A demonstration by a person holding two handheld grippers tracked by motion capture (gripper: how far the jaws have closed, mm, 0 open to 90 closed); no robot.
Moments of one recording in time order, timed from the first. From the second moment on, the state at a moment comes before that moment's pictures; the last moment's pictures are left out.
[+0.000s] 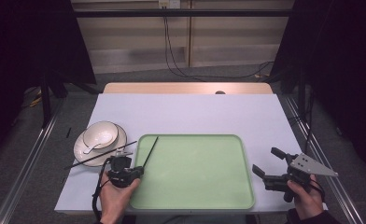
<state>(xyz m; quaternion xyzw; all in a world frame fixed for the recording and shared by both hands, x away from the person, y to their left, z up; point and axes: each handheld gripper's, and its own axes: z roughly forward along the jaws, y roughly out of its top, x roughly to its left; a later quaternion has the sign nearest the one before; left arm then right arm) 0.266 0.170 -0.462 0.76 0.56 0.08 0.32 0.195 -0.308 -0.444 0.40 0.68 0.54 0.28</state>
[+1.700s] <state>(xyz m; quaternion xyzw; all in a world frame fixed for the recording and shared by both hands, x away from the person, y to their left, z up) 0.235 0.265 -0.427 0.78 0.33 0.15 0.51 0.194 -0.308 -0.443 0.39 0.69 0.54 0.28</state>
